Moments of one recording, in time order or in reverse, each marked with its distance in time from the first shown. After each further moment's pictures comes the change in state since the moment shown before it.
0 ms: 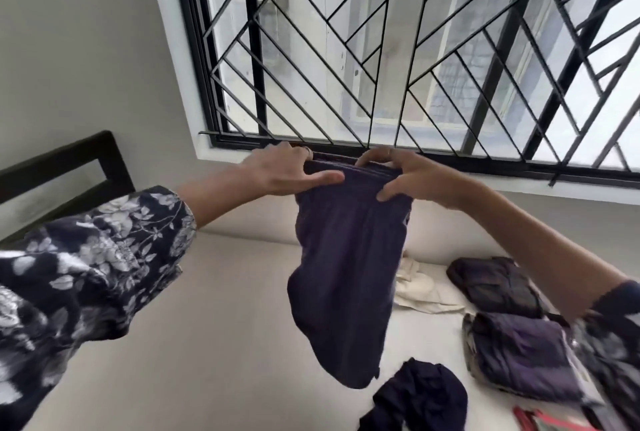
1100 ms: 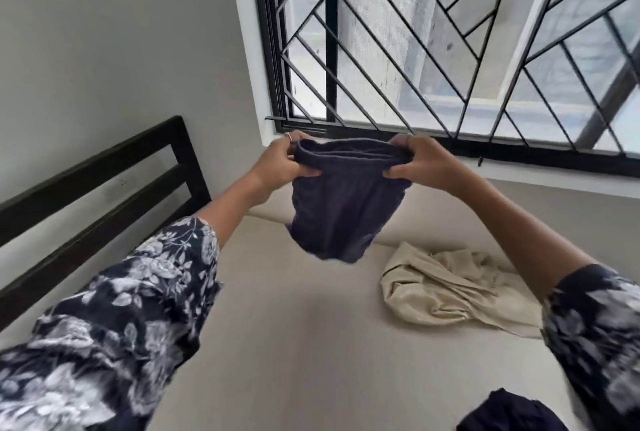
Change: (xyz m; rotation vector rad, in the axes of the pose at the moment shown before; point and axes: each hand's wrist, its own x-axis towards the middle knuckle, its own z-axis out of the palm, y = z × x) left_hand 0.044 -0.205 0.051 -1.103 0.241 -0.112; right_hand 0.208 -0.007 0.092 -0.062 0.111 -0.159
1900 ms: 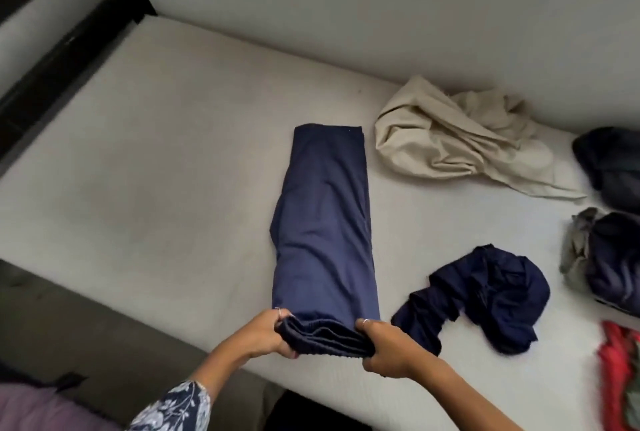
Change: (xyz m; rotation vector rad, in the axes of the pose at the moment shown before) left_hand -0.325 -0.339 0.235 -0.041 -0.589 -1.049; right_hand -0.341 0.253 0.301 -0.087 -1.031 0.467
